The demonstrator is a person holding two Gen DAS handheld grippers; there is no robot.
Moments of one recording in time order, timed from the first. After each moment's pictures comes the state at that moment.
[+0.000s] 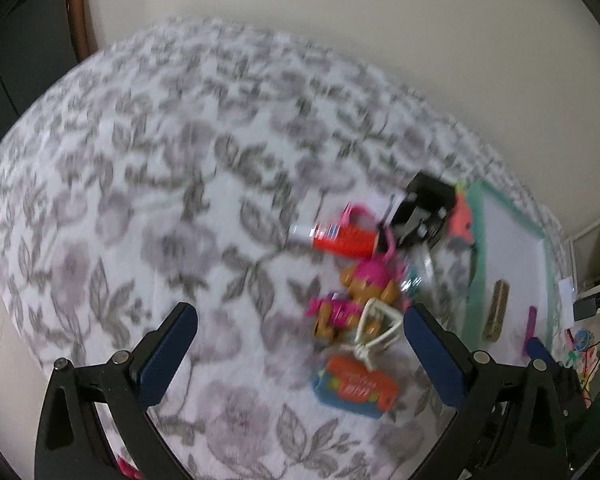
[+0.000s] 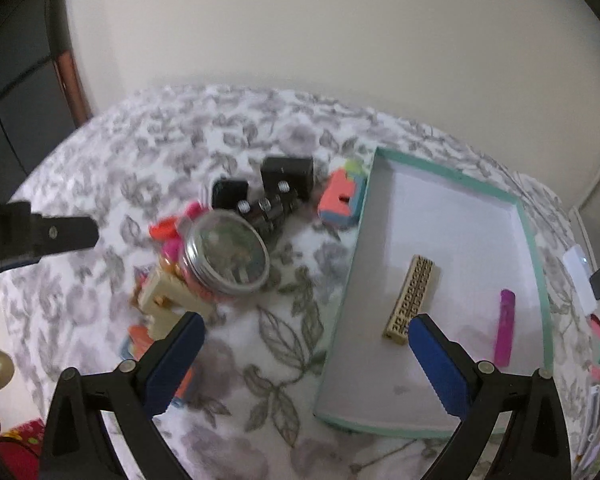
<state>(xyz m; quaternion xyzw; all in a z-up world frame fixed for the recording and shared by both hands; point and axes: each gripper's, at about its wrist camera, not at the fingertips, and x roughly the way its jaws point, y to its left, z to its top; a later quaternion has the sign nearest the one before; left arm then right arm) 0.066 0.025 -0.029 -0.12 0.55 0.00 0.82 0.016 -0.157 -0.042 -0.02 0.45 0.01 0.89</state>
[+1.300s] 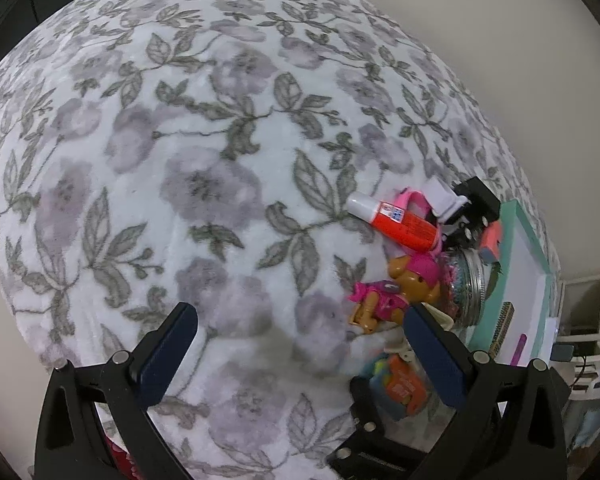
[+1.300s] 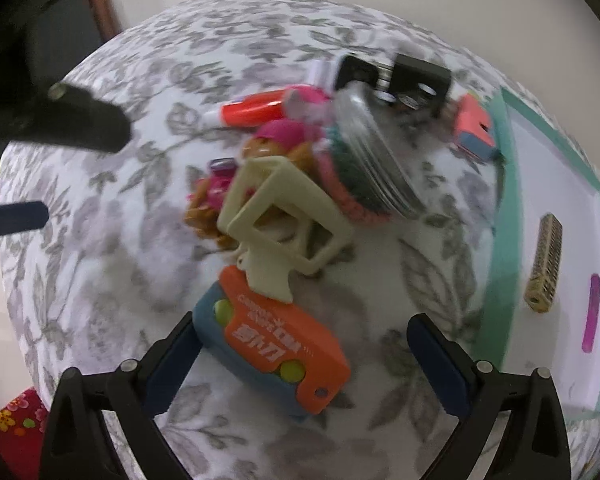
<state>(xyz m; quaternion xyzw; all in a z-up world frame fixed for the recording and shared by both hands) 0.073 0.067 -0.060 -0.22 0.60 0.03 0.77 0.031 -0.077 -0.110 -0.05 0.55 0.08 0.83</state>
